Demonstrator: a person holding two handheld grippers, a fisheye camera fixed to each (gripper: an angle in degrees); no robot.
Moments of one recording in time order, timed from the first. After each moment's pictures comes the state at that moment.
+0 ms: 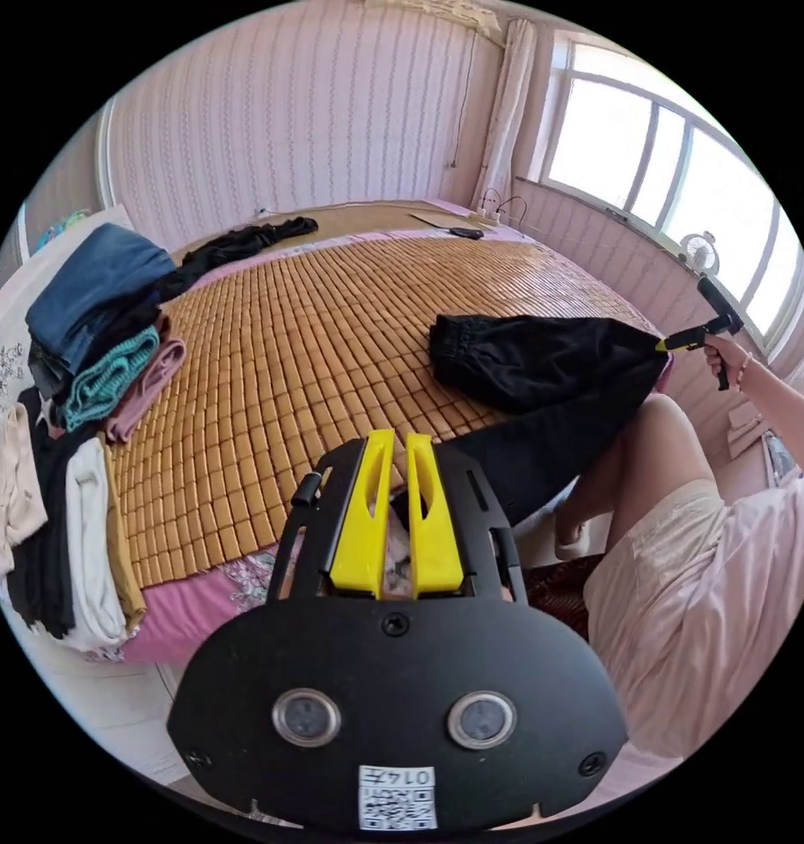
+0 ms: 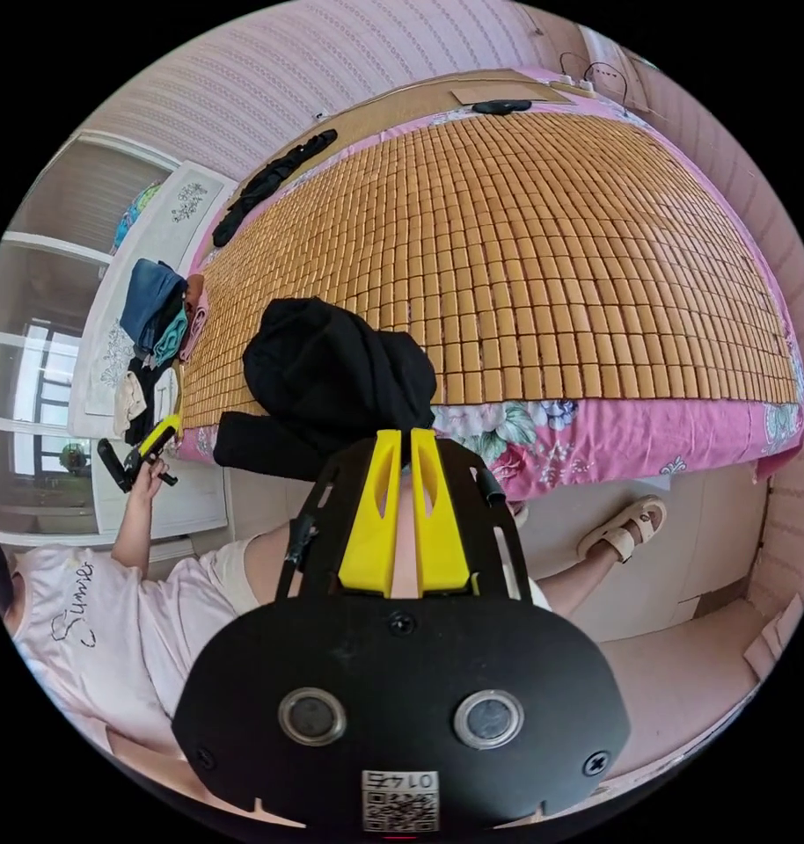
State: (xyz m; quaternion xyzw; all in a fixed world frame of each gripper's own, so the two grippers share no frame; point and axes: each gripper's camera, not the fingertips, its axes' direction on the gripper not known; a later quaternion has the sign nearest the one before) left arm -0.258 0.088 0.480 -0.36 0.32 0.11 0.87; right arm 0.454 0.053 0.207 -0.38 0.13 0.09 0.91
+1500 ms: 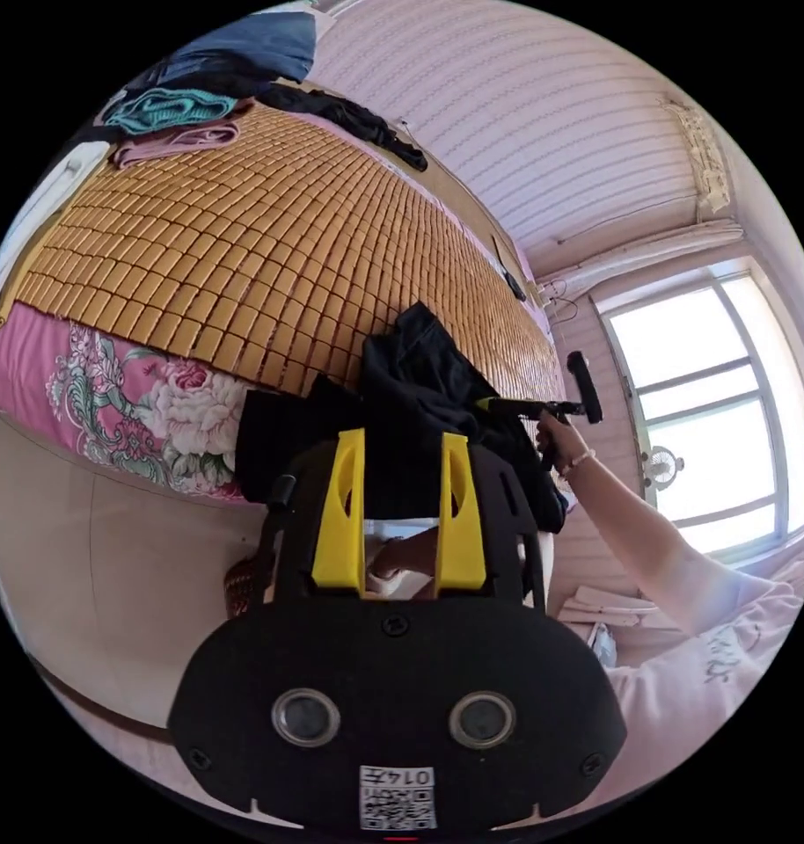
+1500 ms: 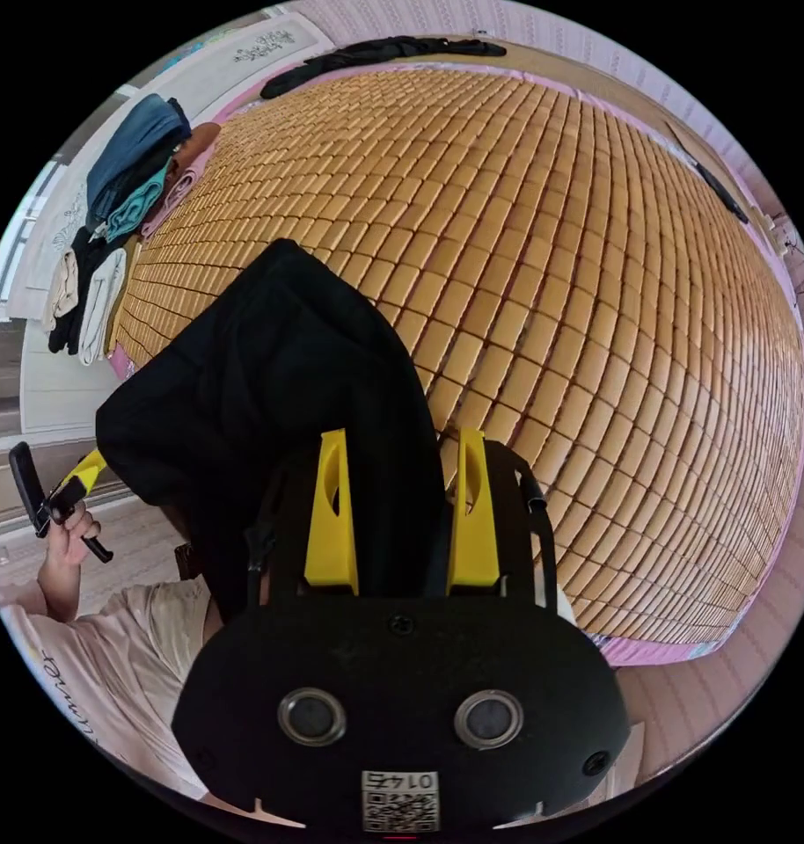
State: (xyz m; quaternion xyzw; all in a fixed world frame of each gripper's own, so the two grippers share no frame) left arm -0.219 0.103 0.475 -0.48 0.32 -0.26 0.78; right arm 0.384 0.041 0.442 -0.52 0.15 -0.10 0.84
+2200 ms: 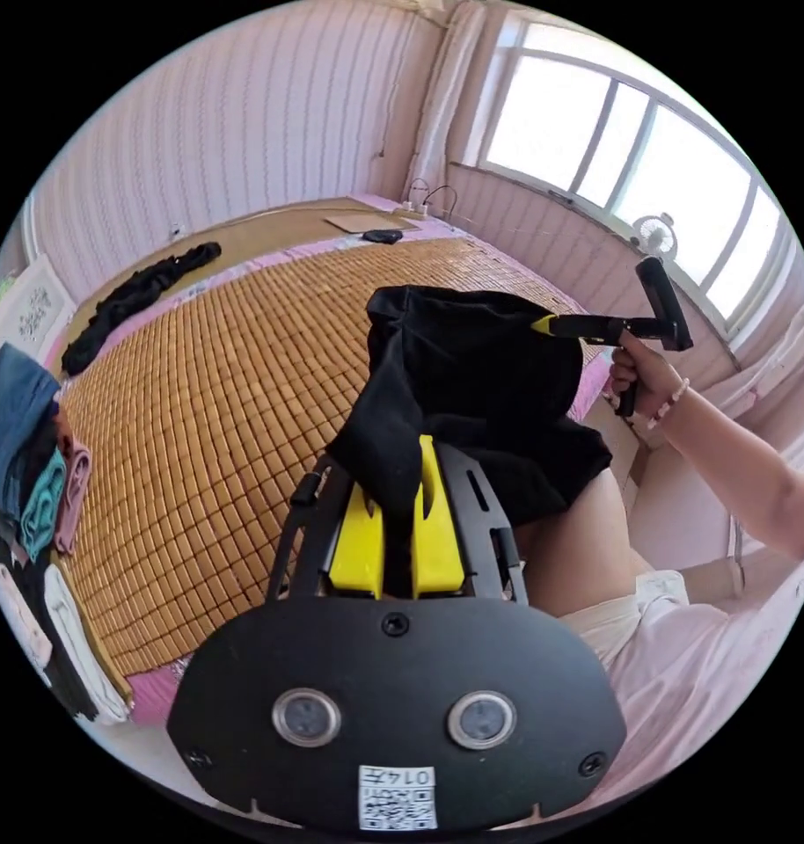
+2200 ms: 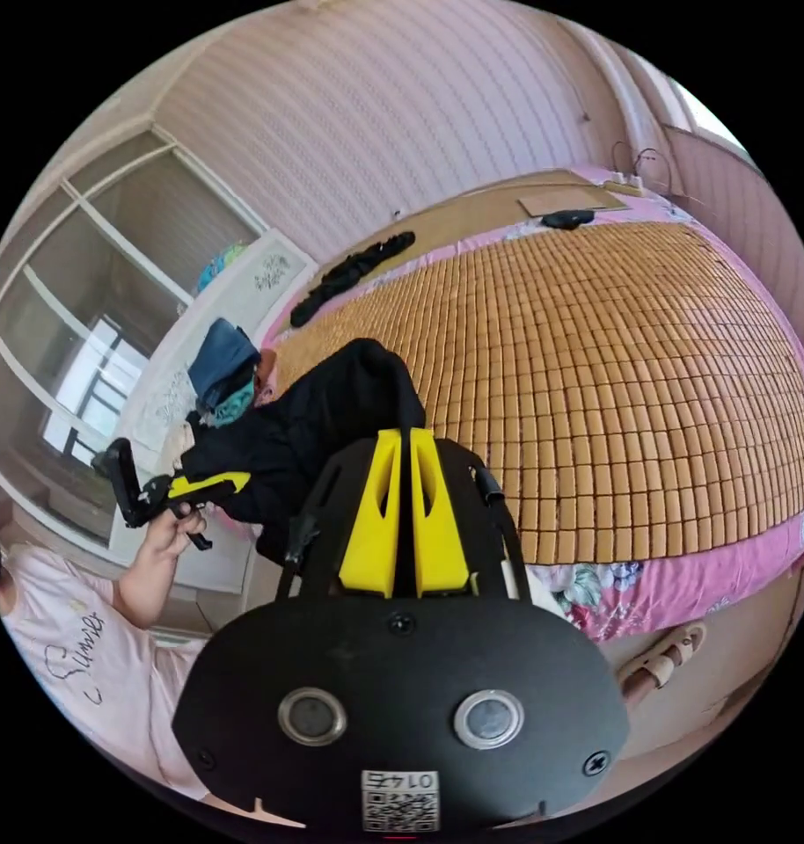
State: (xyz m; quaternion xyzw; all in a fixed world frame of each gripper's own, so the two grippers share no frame) left arm -0.068 -0.036 0.430 -0.37 0.41 0.14 0.82; right arm 0.378 -0.002 0.181 -0.17 0.05 0.05 0.98
